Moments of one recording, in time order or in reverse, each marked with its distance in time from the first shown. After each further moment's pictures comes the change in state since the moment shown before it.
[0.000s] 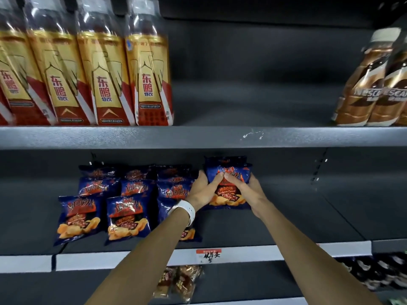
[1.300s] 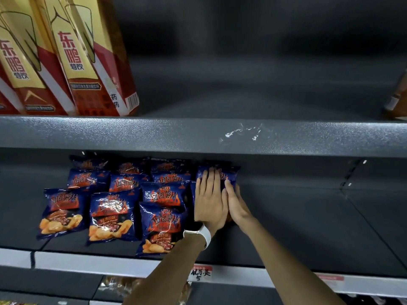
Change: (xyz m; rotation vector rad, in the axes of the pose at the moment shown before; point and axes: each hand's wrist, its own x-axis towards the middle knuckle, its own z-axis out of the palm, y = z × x) left_hand 0.054 -0.074 0.092 0.839 0.515 0.360; right_hand 0.054 0.067 0.012 -0.168 -0.149 0.230
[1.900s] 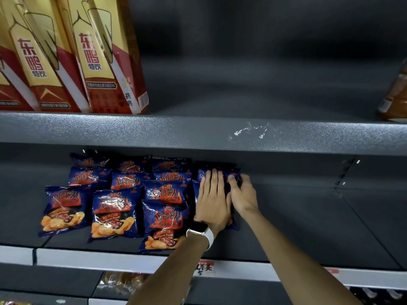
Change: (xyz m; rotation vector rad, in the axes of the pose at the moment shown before) left_hand -0.009 0.003 -0.009 0.054 -0.107 0.052; right_hand 0.005 -0.011 -0.006 -0.124 0.332 -0.184
